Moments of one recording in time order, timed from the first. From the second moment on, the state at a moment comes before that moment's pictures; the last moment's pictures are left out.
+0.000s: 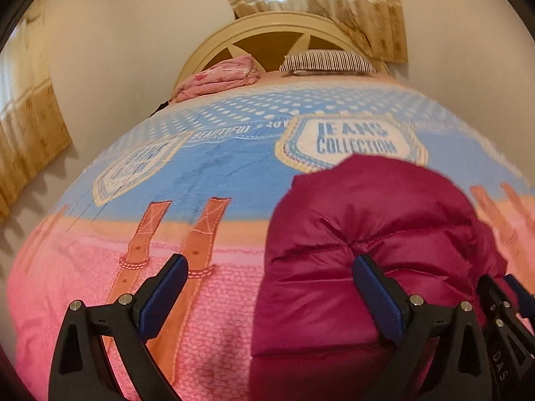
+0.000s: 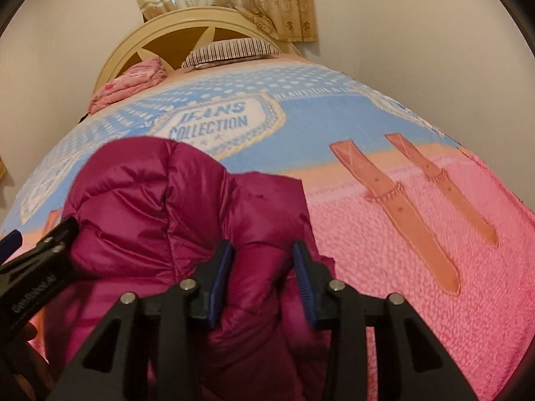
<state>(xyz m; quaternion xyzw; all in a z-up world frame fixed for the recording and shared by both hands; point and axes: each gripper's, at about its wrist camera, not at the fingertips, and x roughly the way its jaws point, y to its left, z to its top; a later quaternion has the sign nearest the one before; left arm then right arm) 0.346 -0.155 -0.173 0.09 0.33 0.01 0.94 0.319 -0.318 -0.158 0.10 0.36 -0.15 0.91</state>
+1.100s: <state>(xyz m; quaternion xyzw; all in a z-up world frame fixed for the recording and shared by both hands) 0.366 -0.167 -0.216 0.09 0.37 0.00 0.93 0.322 -0.336 -0.187 0.13 0.37 -0.14 0.91</state>
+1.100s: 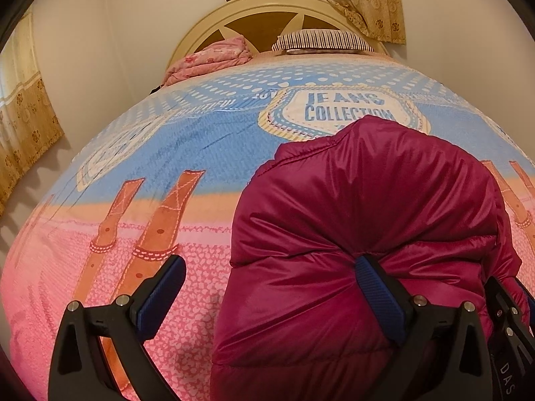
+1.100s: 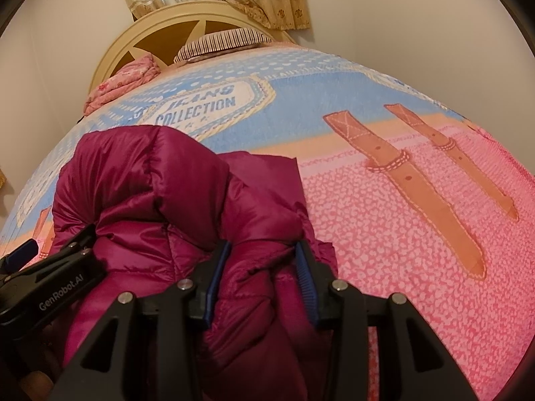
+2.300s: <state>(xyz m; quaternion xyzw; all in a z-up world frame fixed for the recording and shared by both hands) 0.420 -0.161 -0.220 0.05 0.40 0.01 0.92 0.371 -0.342 -0.187 0.13 0.40 -0.15 0.89</state>
